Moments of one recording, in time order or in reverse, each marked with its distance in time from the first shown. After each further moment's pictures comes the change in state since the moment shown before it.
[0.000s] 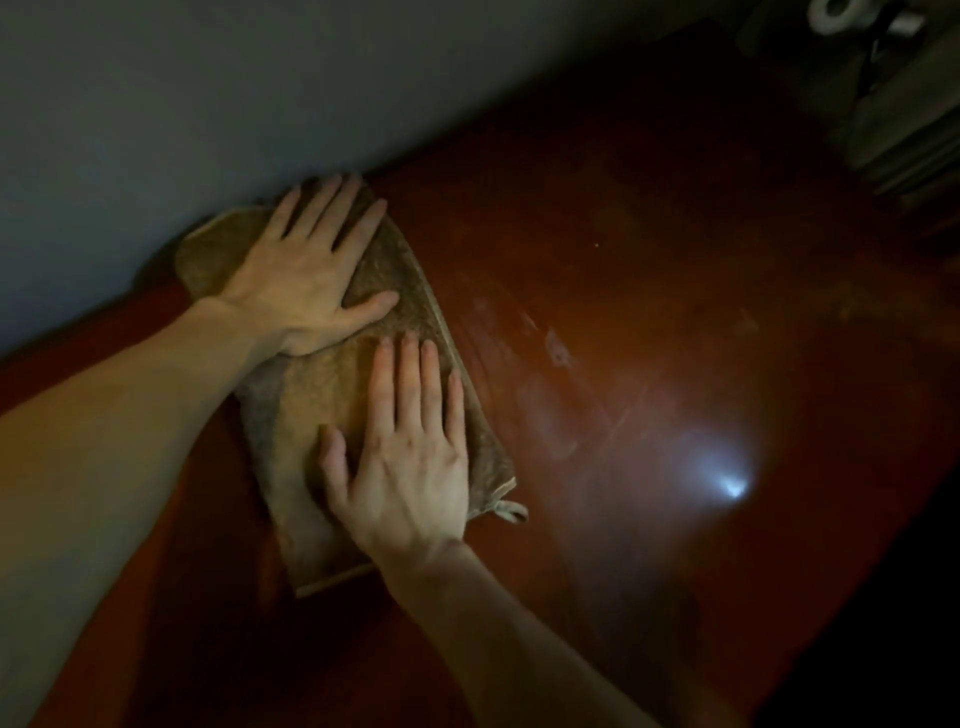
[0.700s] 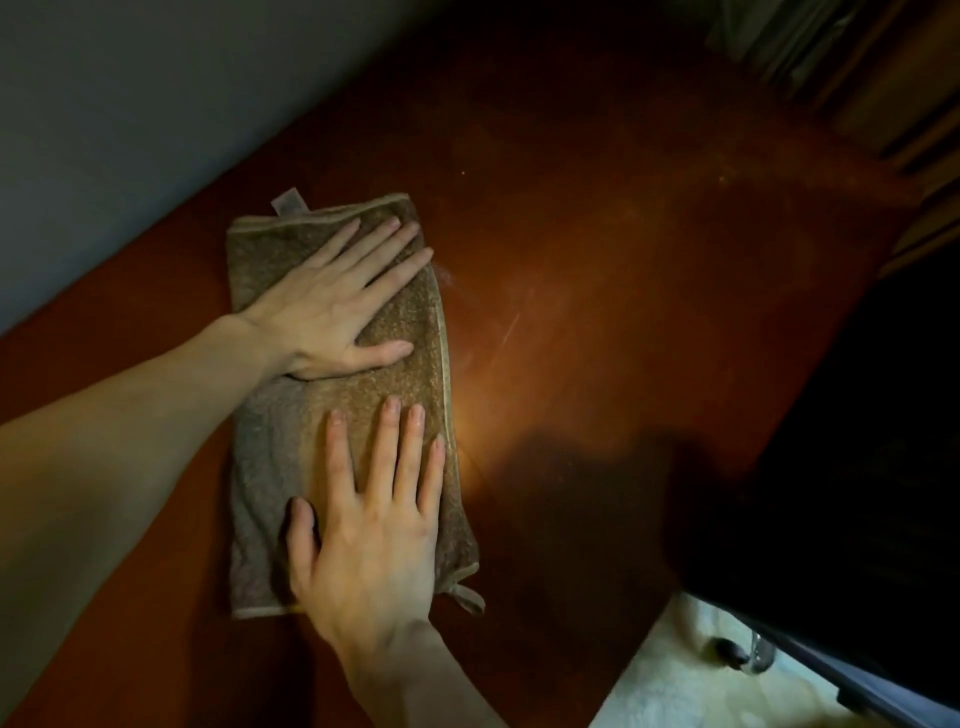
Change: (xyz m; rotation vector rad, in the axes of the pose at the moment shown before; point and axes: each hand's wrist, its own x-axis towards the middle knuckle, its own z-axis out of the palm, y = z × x) left_hand -0.004 0.117 0.002 0.078 -0.009 0.543; right_hand -0.126 0.012 -0.011 -0.010 -0.024 0.223
